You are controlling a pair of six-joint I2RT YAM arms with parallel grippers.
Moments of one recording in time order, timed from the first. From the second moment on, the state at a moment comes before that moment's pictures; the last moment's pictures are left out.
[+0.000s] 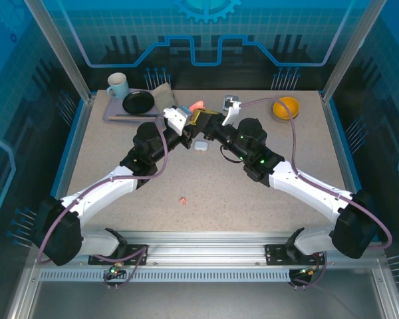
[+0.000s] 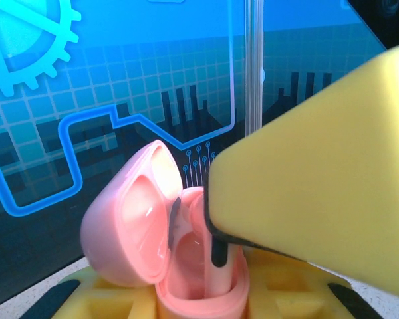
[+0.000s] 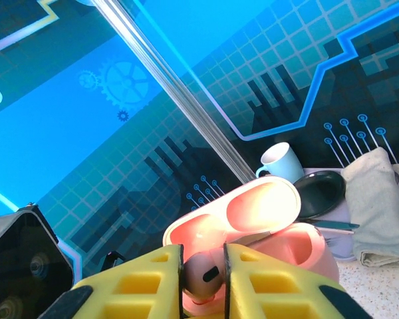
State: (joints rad) left arm -0.55 1.31 0.89 0.48 0.16 0.07; right arm 0.74 1.36 1.06 0.36 0.00 0.66
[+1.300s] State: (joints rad) left arm -0.54 1.32 0.85 0.55 0.10 -0.04; right arm 0.73 1.42 1.17 0.26 0.01 0.70
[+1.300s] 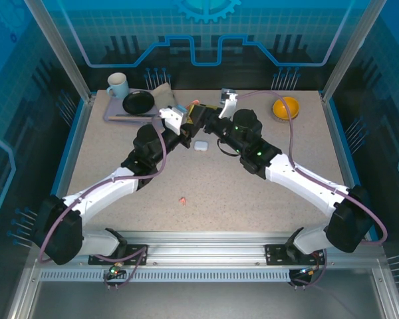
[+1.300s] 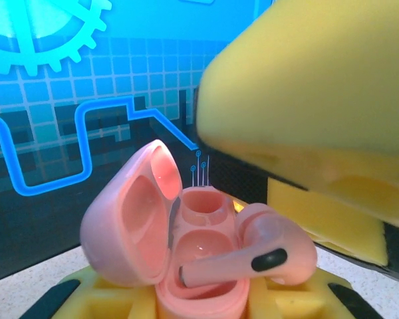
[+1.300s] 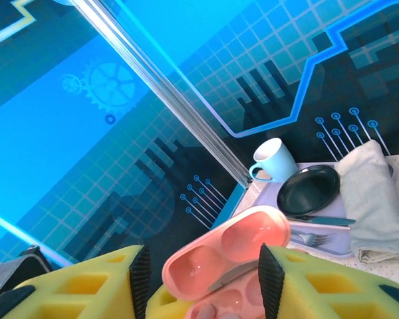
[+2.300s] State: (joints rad) left arm -0.55 1.33 0.57 0.71 0.15 -0.17; right arm 0.71 1.24 0.97 0.01 -0.08 0.83
